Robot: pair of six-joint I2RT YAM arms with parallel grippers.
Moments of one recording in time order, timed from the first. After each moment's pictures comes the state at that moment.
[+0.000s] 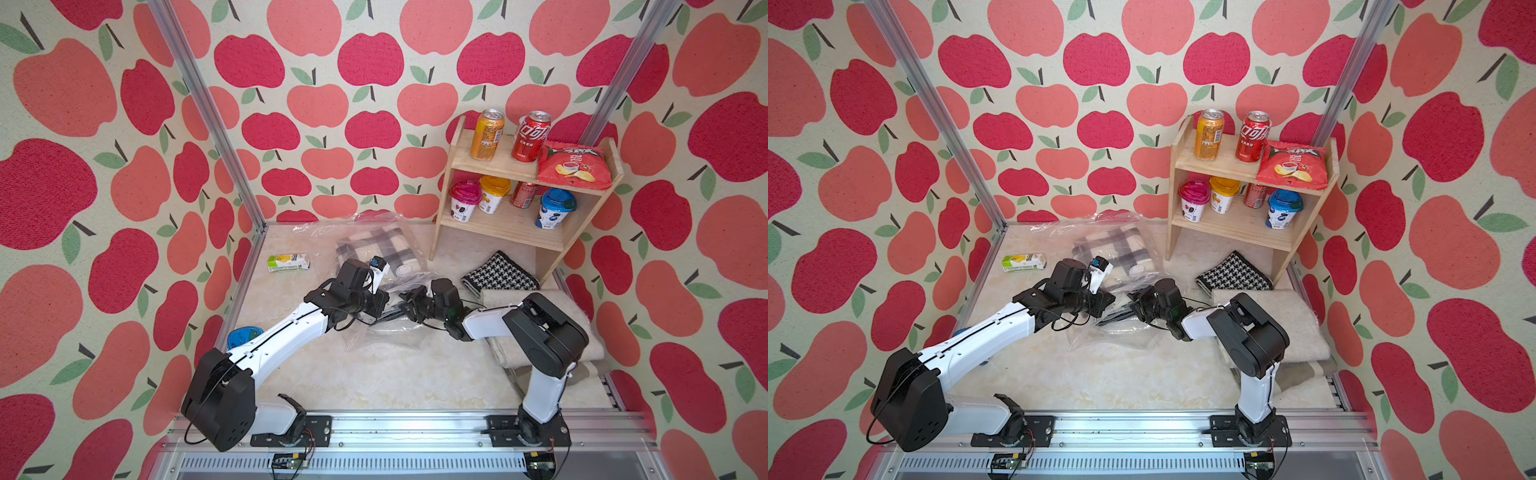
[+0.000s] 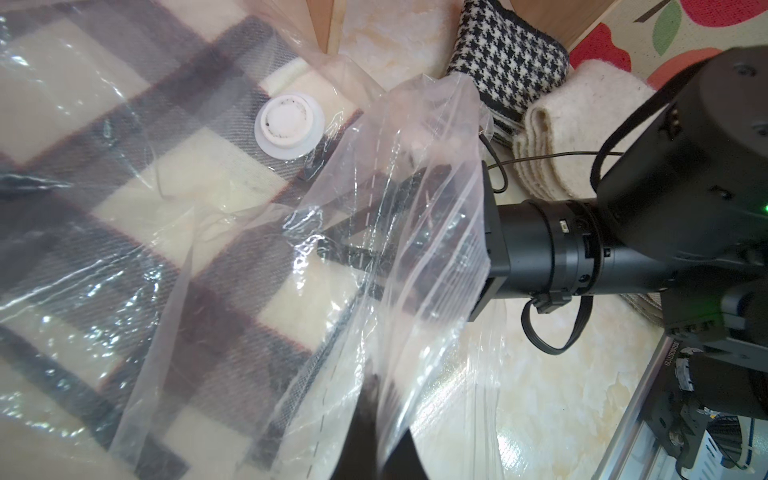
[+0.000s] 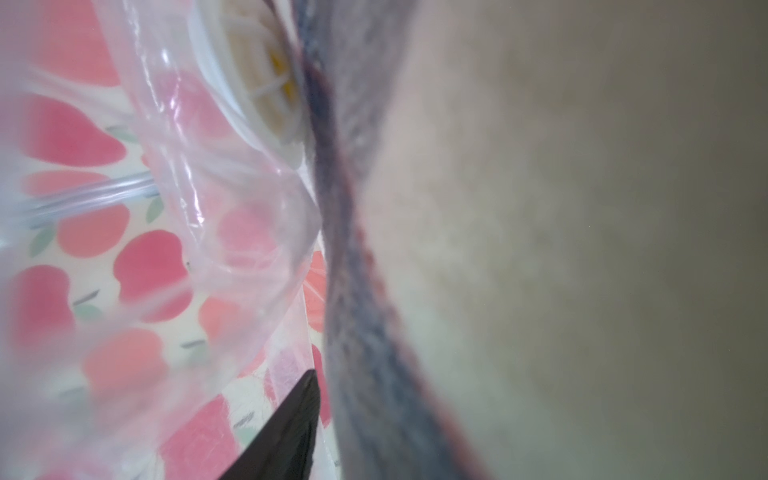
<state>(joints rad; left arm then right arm) -0.59 1.35 0.97 -0.37 0.25 -0.17 0.73 1.85 0.78 0.65 -0.30 1.60</state>
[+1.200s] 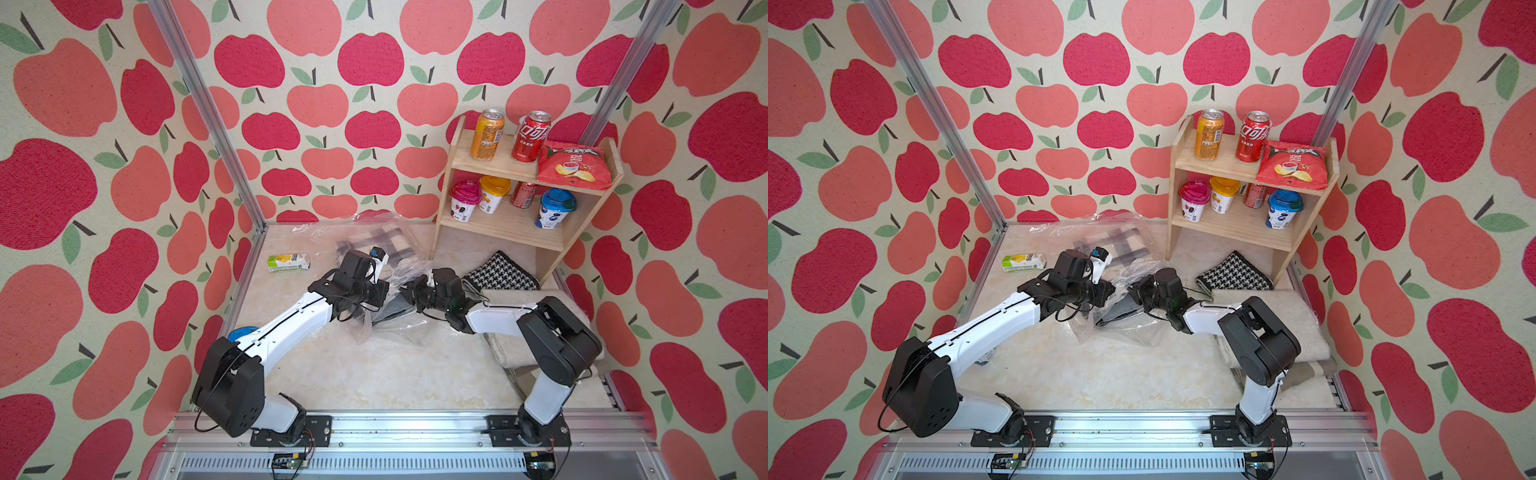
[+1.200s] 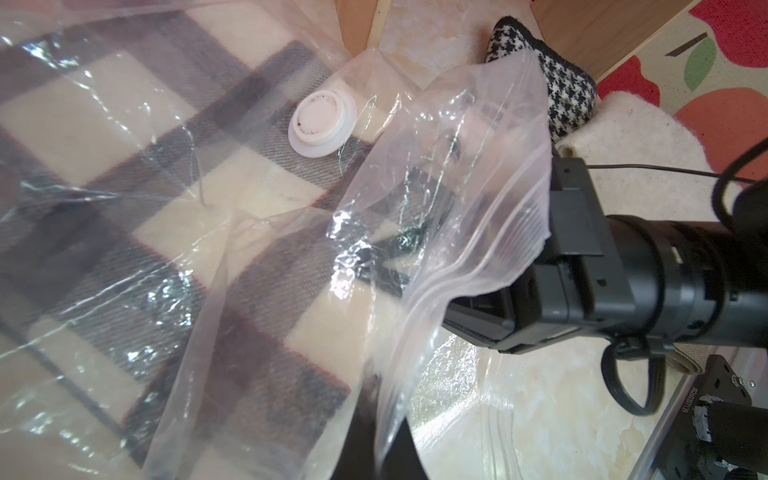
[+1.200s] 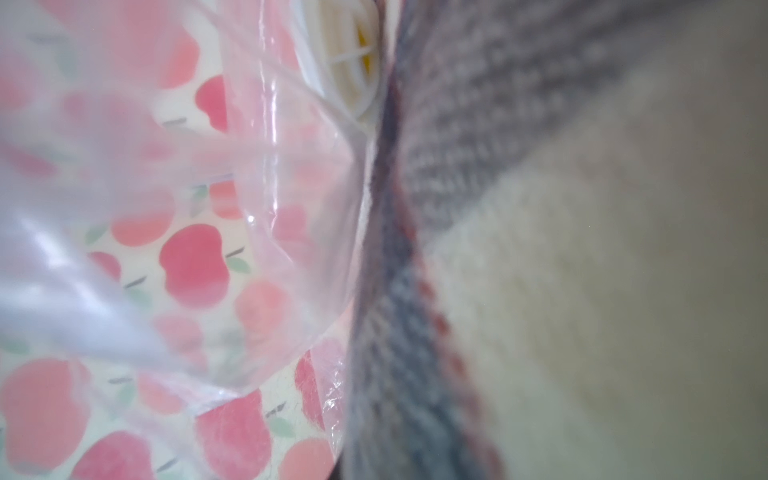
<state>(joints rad) -0.56 1.45 1.08 -0.40 0.22 -0.20 0.72 1.76 0.85 0.56 -0.31 1.60</state>
